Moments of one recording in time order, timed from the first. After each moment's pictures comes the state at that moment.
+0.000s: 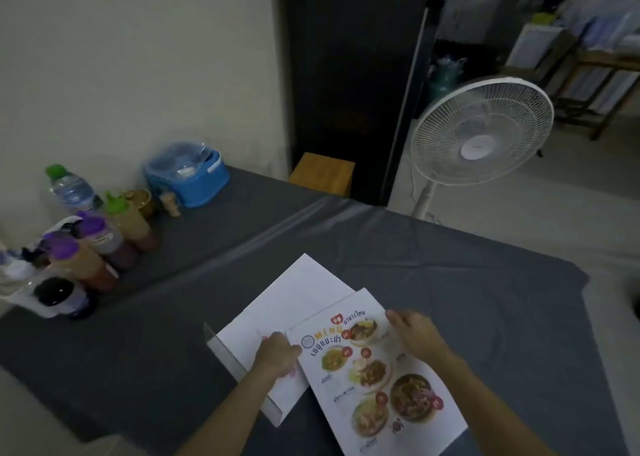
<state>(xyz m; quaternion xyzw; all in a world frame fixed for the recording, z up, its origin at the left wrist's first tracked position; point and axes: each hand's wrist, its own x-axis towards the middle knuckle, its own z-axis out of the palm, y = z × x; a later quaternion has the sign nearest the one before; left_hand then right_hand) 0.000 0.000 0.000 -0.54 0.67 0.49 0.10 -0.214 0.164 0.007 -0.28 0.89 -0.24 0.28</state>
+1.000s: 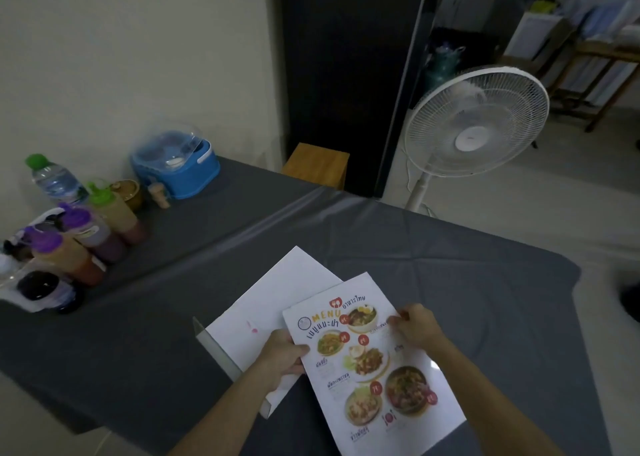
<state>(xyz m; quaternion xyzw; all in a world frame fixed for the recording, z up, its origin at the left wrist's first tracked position) -0.013 0.026 0.011 -0.51 0.51 0.69 0.02 -0.232 0.170 0.007 -0.21 0.90 -0.22 0.32</state>
